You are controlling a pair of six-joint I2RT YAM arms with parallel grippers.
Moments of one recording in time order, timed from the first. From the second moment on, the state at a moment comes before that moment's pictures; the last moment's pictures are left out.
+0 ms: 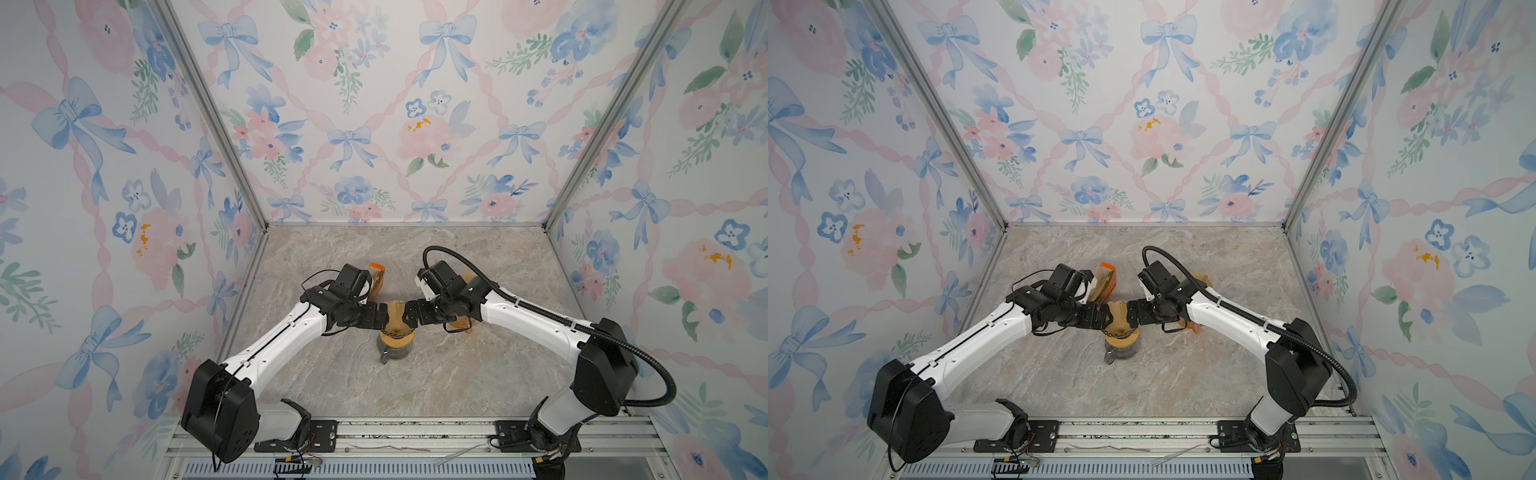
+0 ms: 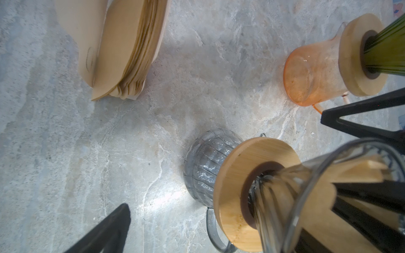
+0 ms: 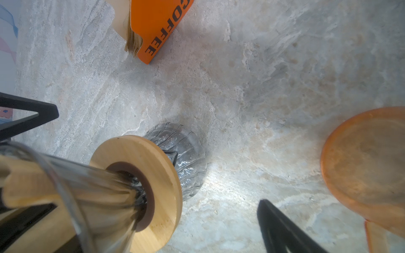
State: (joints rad) left arm -0.52 1.32 1.01 -0.75 0.17 -0.39; right arm 0.77 1.62 1.26 -0.70 -0.12 0.52
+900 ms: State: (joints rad) left arm -0.50 1.33 1.02 -0.76 0.20 -0.39; right arm 0.75 1.53 1.23 -0.66 -0.15 0.52
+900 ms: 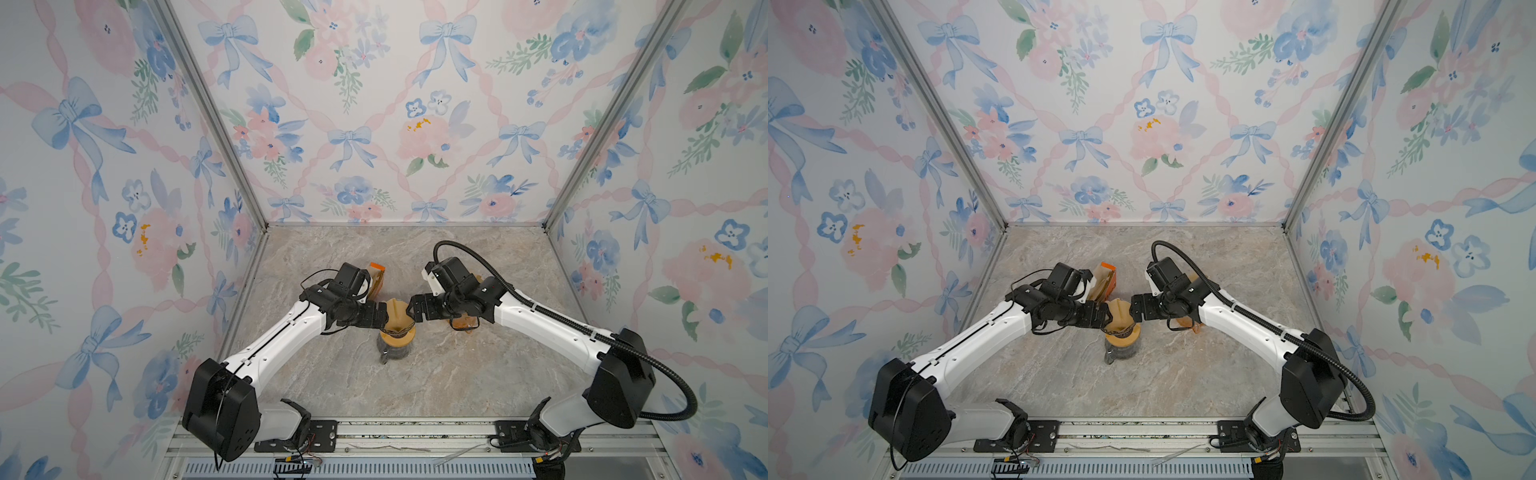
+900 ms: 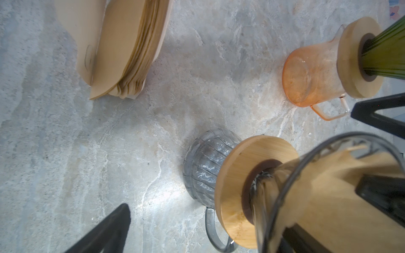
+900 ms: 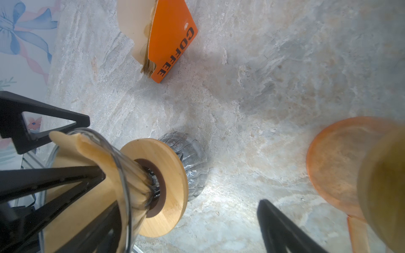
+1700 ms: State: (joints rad) left arm -0.49 1.32 1.06 -0.76 0.20 -0.39; right arm 0.75 1.58 1.23 -0.58 -0.22 0.52
